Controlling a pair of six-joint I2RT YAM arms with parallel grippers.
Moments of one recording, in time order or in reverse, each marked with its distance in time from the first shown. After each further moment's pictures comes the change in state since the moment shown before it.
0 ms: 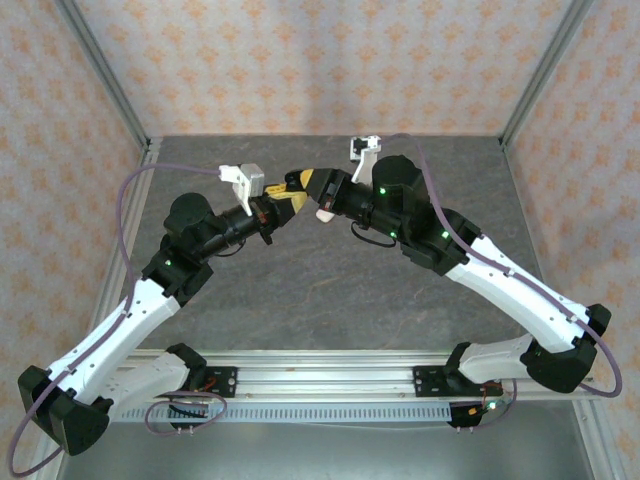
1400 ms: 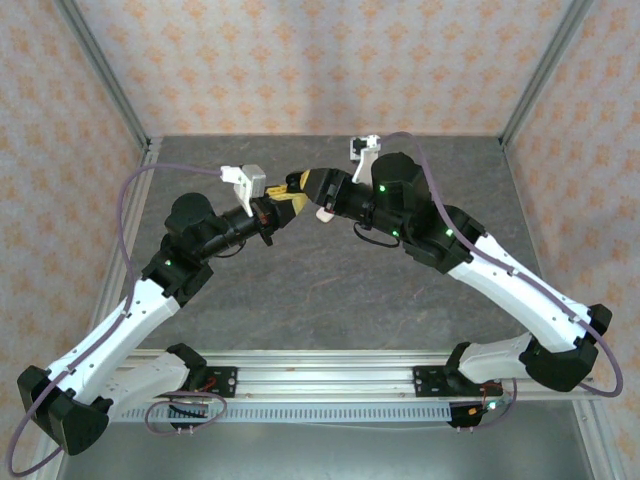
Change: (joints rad) left arm -0.006 -0.001 0.004 -0.023 -0.003 0.008; right arm 0.003 0.010 0.059 -0.104 0.007 -0.023
